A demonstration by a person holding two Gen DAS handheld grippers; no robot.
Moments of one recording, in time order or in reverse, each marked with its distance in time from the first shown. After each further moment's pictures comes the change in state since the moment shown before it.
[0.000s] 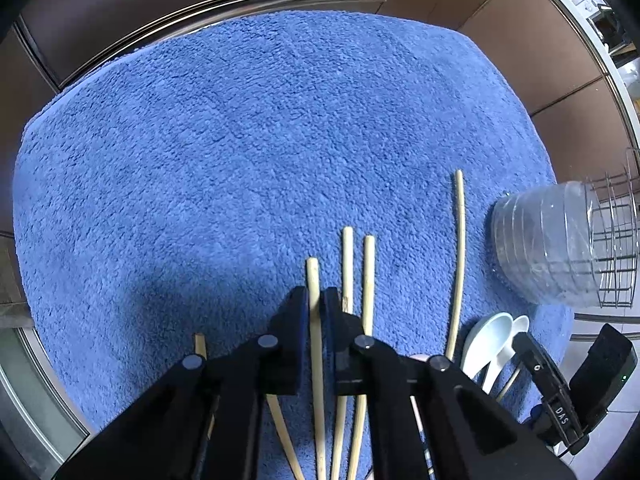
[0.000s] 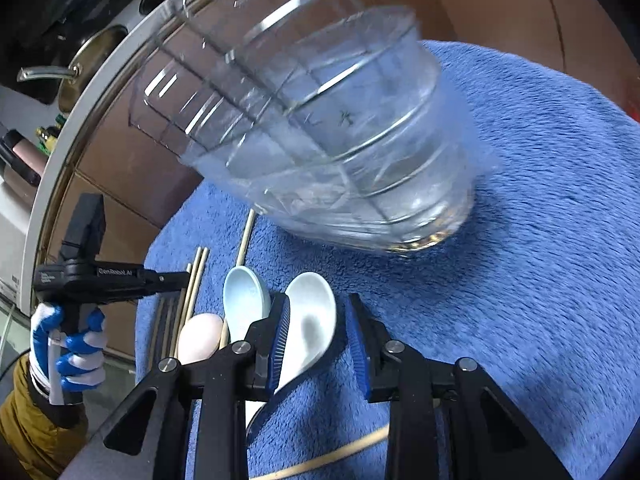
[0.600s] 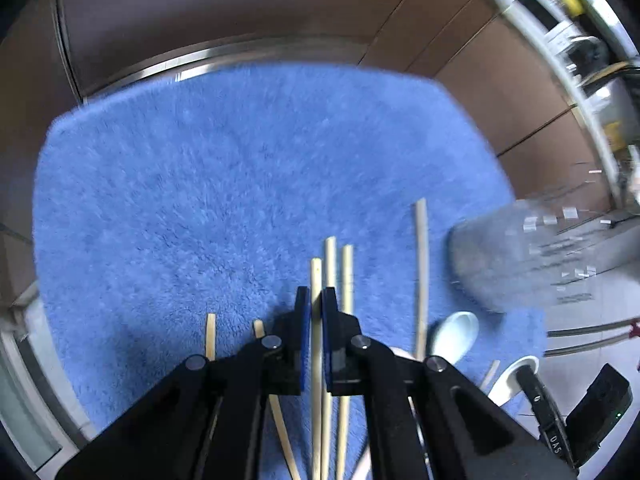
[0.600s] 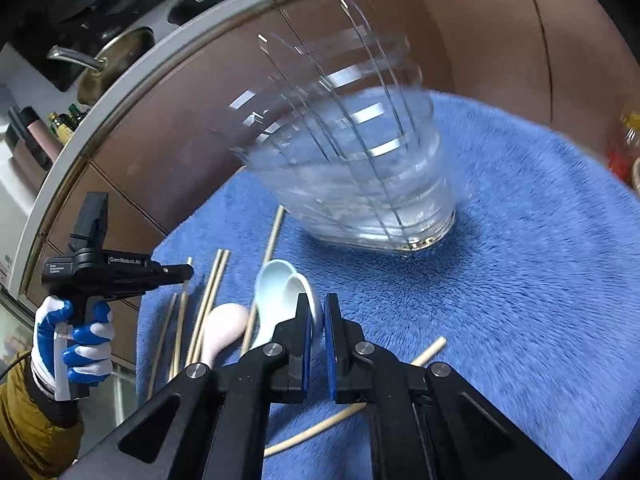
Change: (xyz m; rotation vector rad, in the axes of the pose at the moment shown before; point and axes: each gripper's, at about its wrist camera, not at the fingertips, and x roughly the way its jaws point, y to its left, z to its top) left arm -0.053 0.025 -0.038 -0.003 -0.214 -0.124; right arm -0.072 0.046 -0.035 -0.085 -0.169 -0.117
